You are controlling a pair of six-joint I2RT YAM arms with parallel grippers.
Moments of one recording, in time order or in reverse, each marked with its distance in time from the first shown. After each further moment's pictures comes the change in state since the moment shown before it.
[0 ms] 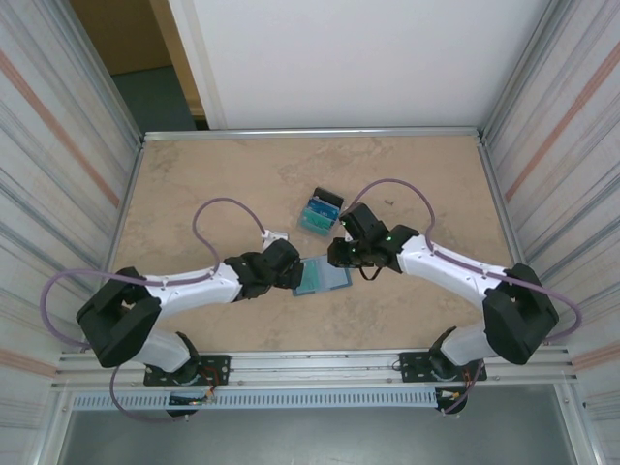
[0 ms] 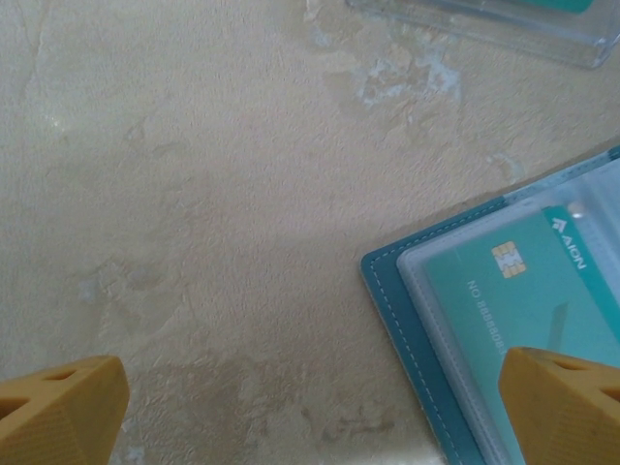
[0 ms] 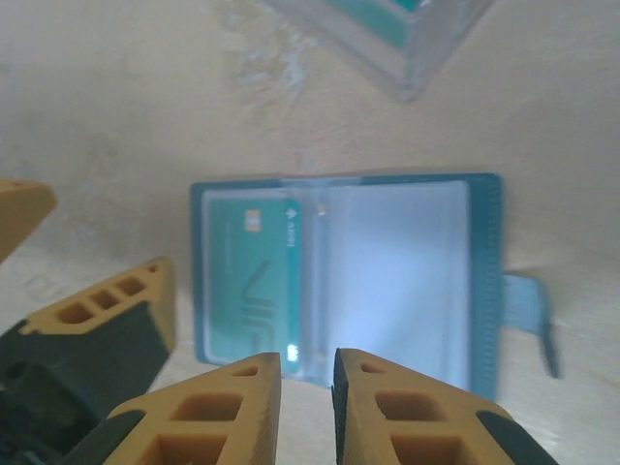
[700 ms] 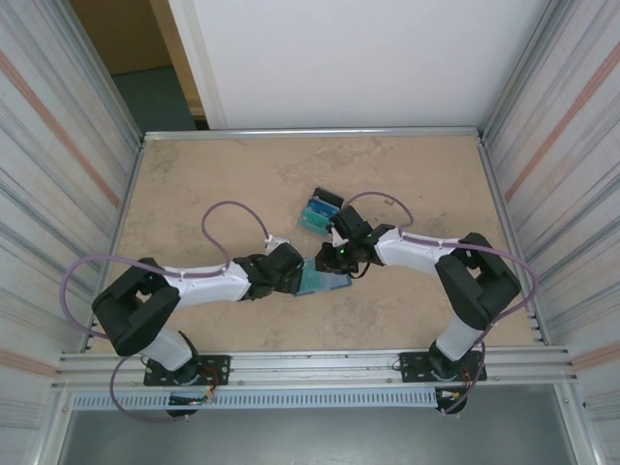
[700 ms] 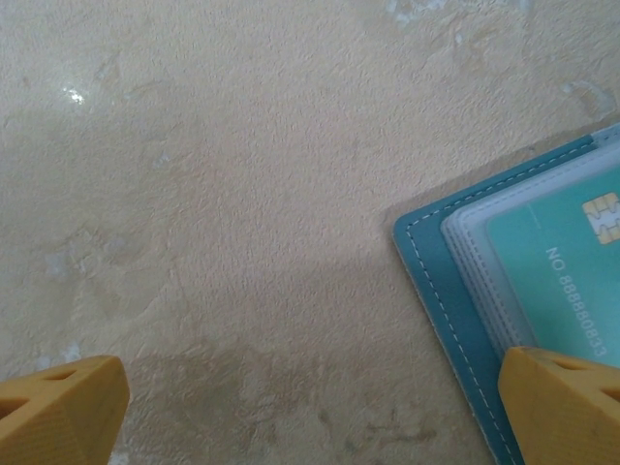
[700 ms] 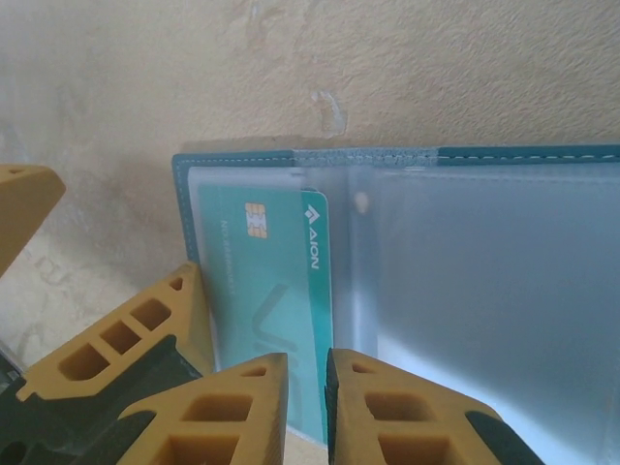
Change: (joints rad) left arm 0.000 0.089 0.000 0.002 -0.003 0.000; right arm -0.042 0.249 0.000 0.165 -0.236 0.040
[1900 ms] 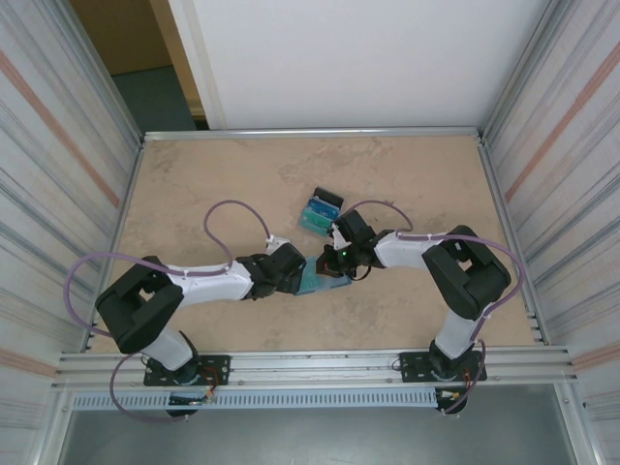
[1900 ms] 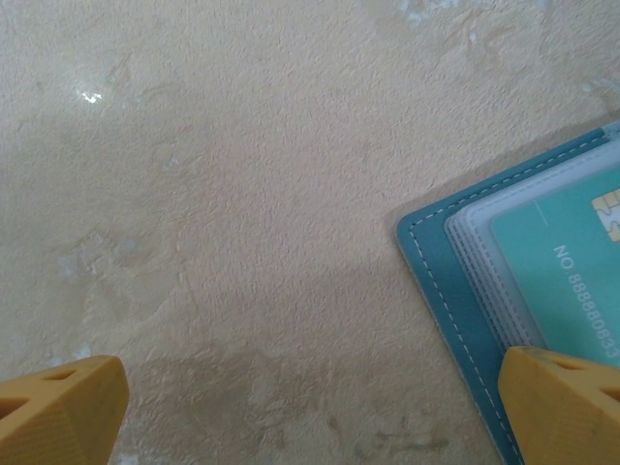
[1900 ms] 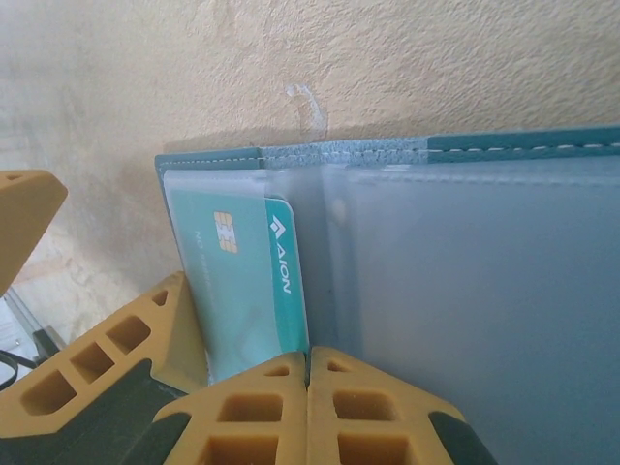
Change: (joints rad) left arm -0.007 0.019 0.019 -0.024 -0.027 0.000; right arm -0.039 0.068 -0.077 0.185 -0.132 0.047
